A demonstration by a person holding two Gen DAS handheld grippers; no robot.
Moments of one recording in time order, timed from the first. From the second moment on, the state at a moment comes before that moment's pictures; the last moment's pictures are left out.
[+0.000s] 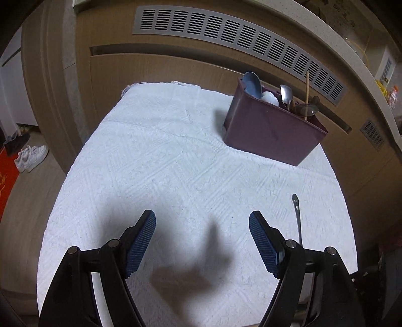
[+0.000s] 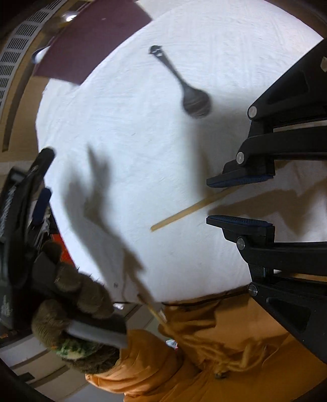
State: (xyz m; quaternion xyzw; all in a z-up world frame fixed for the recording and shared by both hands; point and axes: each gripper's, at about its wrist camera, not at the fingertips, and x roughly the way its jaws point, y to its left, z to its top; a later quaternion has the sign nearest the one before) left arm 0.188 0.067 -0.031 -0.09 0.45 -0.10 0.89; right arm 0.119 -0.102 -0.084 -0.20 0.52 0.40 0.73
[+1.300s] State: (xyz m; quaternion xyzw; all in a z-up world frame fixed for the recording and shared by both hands) left arm 0.150 -0.104 -0.069 0.11 0.50 -0.26 0.82; right arm 0.172 -0.259 -0.075 0.01 0.46 0.15 0.88
